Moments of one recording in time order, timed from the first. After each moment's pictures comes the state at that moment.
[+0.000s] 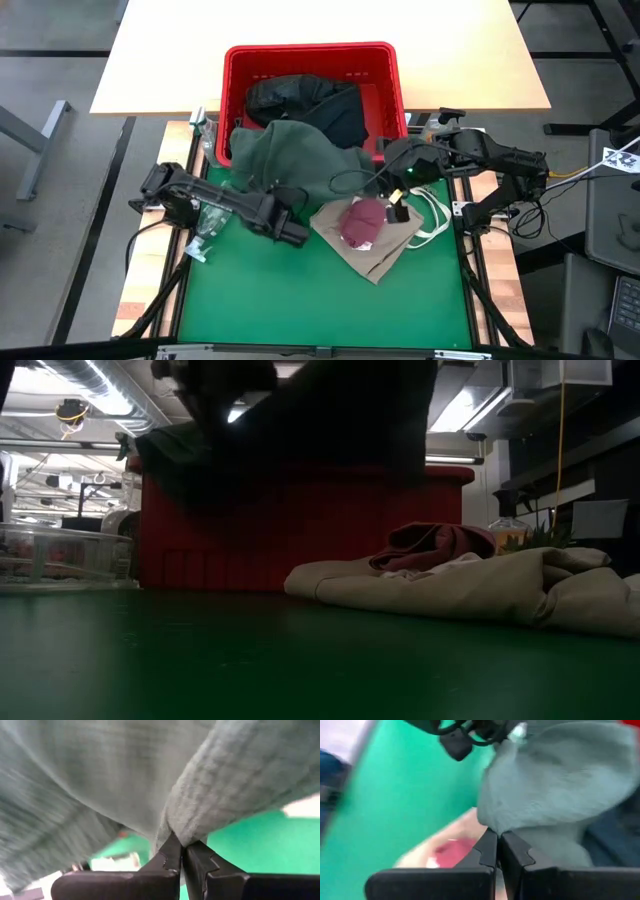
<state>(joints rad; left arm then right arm) -0.27 1.81 1.64 -1.57 -0.67 -1.14 0.04 1.58 2.03 -1.30 0.06 -0.16</state>
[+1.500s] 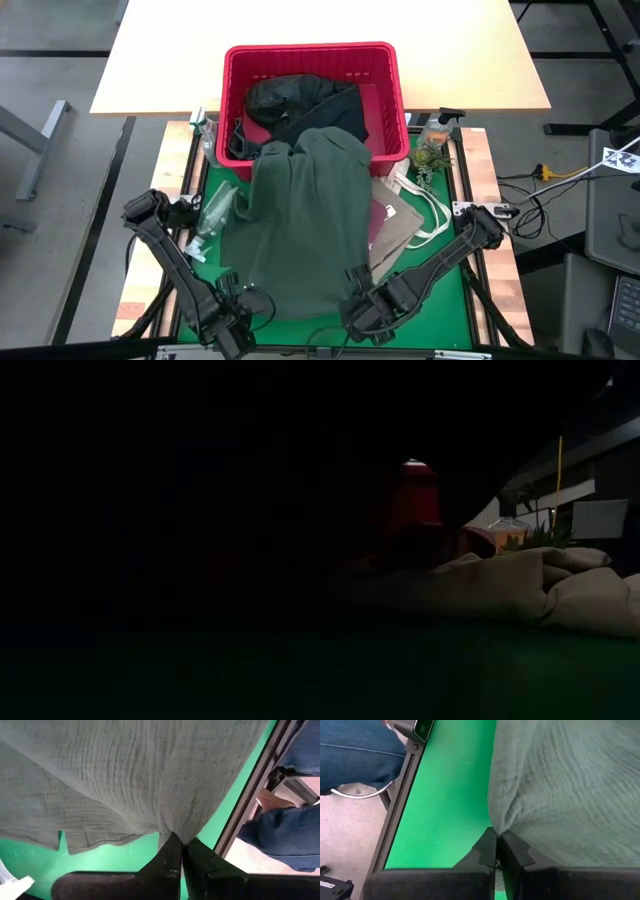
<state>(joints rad) -0.87 1.88 1.64 -1.23 -0.14 -1.28 0.58 2.07 2.03 -1.28 0.09 0.23</state>
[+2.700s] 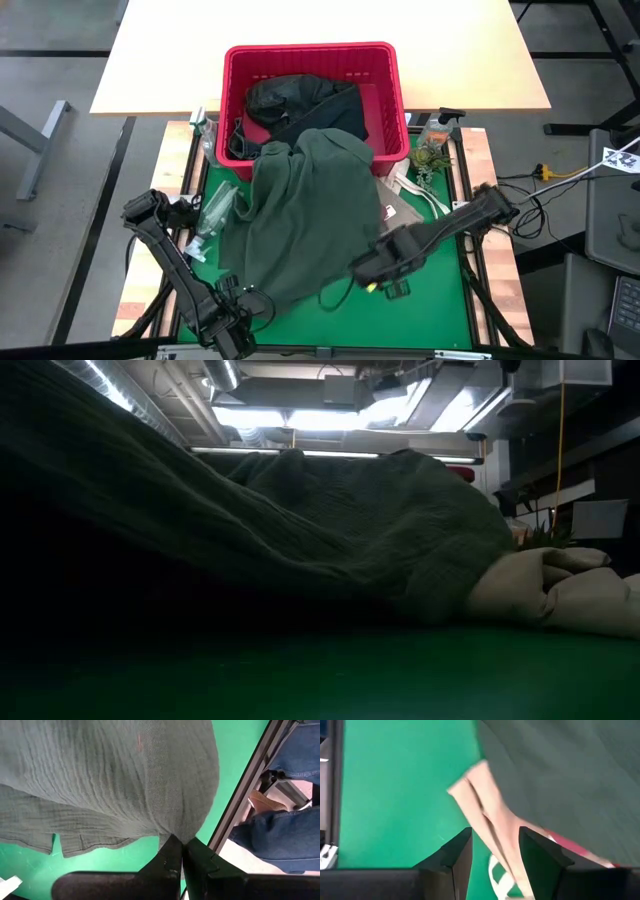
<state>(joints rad) -0.88 1.88 1.64 -1.21 -0.14 -1.31 0.41 1.88 1.94 -1.57 0.07 0.16</state>
